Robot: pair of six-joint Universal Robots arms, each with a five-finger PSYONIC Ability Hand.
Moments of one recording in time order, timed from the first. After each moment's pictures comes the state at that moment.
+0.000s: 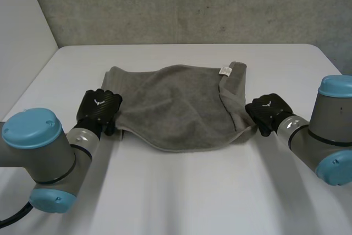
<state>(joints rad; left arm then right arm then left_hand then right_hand) 4.34 -2.06 -1.78 3.71 -1.55 3.48 1.82 -0.96 1.49 -0.11 1.34 2.55 1.24 1.23 1.24 1.22 1.23 1.32 1.33 1.33 1.33 1.17</state>
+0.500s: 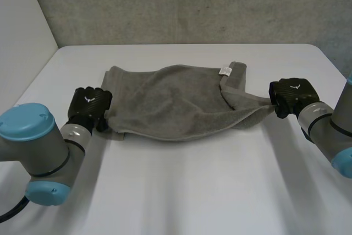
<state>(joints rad) 4.39 -2.07 -1.76 3.69 -1.56 3.48 1.74 -1.07 1.53 -0.18 1.40 2.84 0.87 0.87 0.87 0.87 0.87 1.32 1.33 1.33 1.33 1.17</state>
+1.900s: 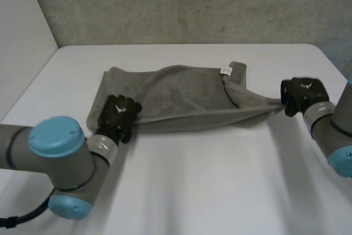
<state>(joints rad) 4.23 -2.12 -1.74 3.72 -1.57 3.60 1.74 -1.07 1.54 -0.21 1.52 2.87 1.41 1.48 1.53 1.51 1.47 1.32 1.33 1.33 1.33 1.17</state>
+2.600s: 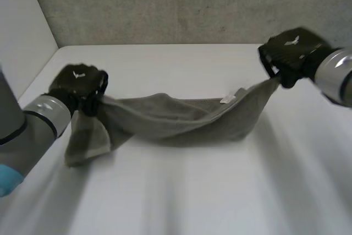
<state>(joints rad) 4.41 -1.80 -1.61 3.19 -1.44 3.50 1.85 -1.33 1.22 0.39 1.31 2.55 1.41 1.48 1.54 1.51 1.47 1.34 1.33 1.33 1.33 1.17</state>
